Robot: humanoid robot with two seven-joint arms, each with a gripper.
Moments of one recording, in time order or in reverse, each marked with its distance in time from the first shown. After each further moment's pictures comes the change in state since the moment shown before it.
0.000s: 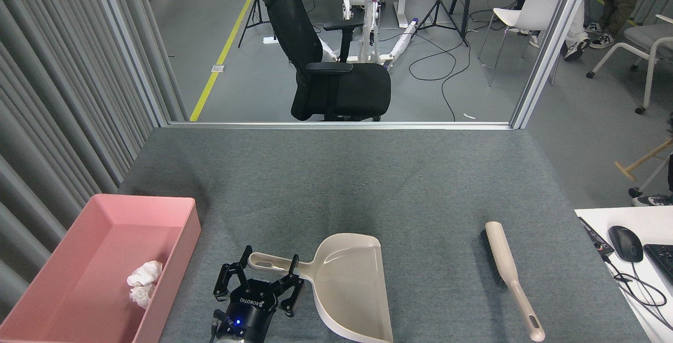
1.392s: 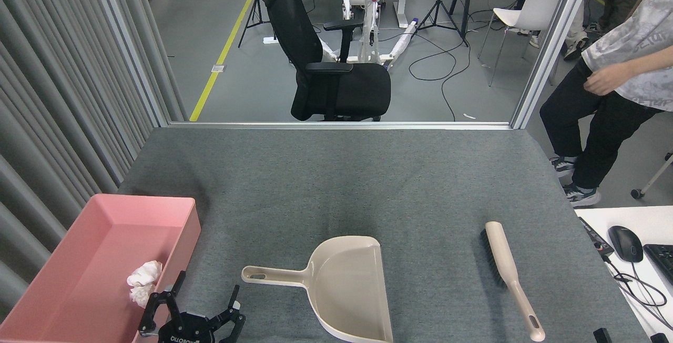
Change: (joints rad) left arm 0.274 0.123 0.144 -0.340 -0.151 -0.034 -0.036; right arm -0.162 -0.041 -0.032 -0.012 0.034 0.056 0.136
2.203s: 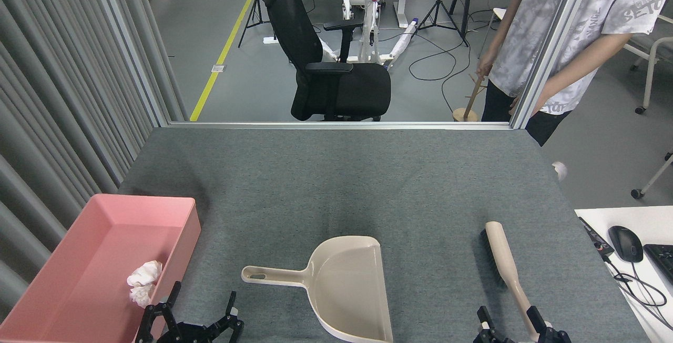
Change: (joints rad) left arm 0.032 -0.046 0.020 -0.020 0.015 0.020 -0.005; right arm 0.043 0.094 0.435 -0.145 0.098 0.316 0.152
